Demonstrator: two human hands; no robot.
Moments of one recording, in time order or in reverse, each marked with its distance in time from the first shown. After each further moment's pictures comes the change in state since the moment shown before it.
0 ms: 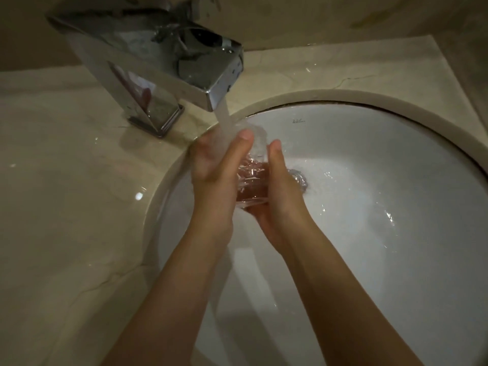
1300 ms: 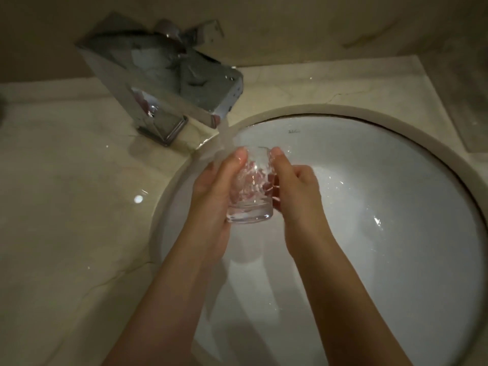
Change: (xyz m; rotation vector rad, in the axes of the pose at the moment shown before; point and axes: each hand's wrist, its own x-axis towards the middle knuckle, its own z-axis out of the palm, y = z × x) left_hand -0.004 -0.001 -0.018 -0.169 -0.248 -0.330; right_hand -0.011 -0.012 -0.019 -0.238 0.223 -0.120
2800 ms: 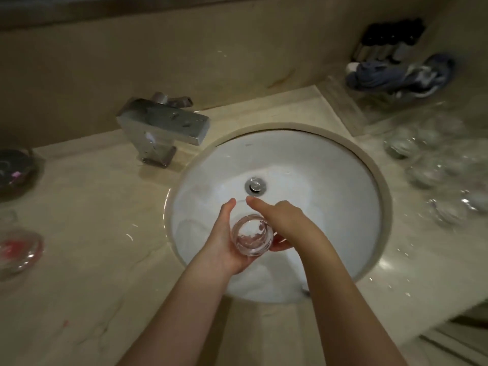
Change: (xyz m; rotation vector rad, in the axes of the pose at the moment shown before) left_hand -0.097 0.002 0.019 -0.091 0.004 -0.738; right_hand -0.096 -0.014 -0.049 -0.471 -0.043 0.308
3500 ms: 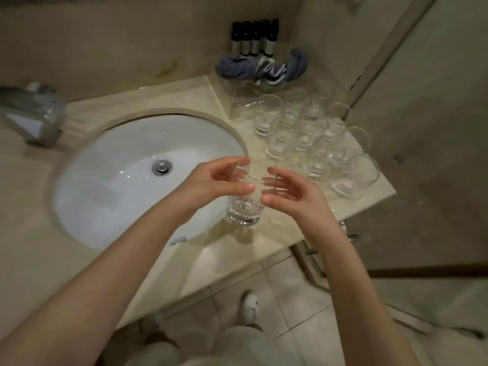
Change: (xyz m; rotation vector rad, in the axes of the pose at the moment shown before) left_hand -0.035 -0.131 0.170 1.028 -0.325 0.696; right_hand -0.096 0.174 -0.228 0.516 0.082 -0.579
